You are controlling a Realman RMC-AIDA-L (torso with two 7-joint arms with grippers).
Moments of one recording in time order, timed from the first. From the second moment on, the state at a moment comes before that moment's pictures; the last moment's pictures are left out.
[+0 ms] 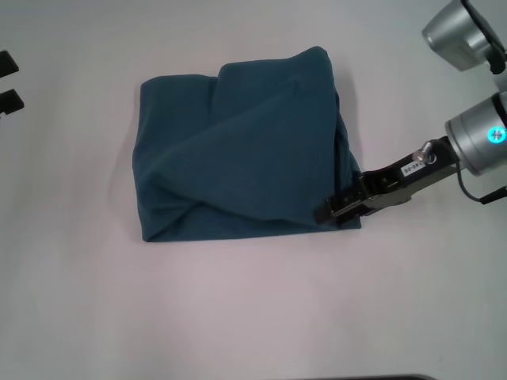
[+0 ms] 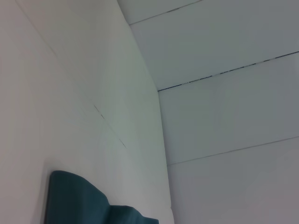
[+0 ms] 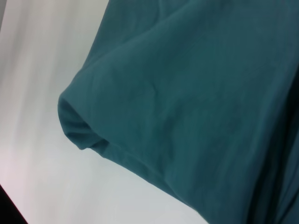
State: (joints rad) left arm -0.38 -1.99 -2.84 -0.81 -1.12 1.79 -2.52; right arm 0.73 2.05 -0.91 -0.62 -2.40 -1.57 2.51
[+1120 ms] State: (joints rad) left arm -0.38 -1.99 -2.83 -0.79 -1.12 1.79 -2.51; right arm 0.74 2.06 -0.93 -0.65 -2.40 -1.60 2.53
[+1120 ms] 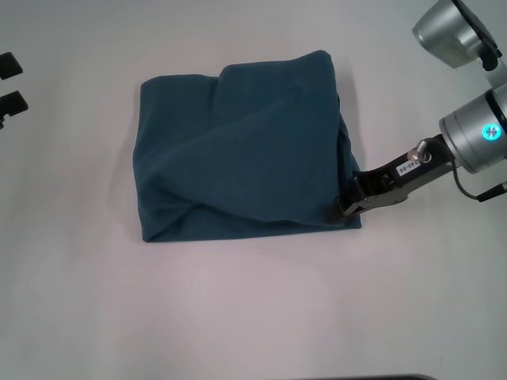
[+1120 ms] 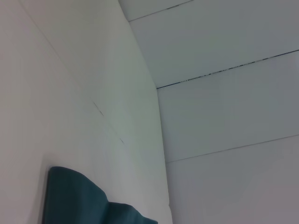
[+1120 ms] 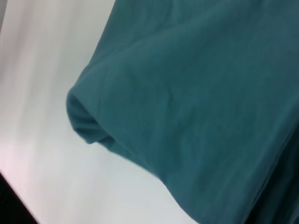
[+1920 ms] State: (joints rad) left arm -0.39 -1.99 -2.83 -0.79 -1.12 1.80 -2.51; right arm 0.73 2.02 -0.93 -0.81 -2.48 -1.75 2.60
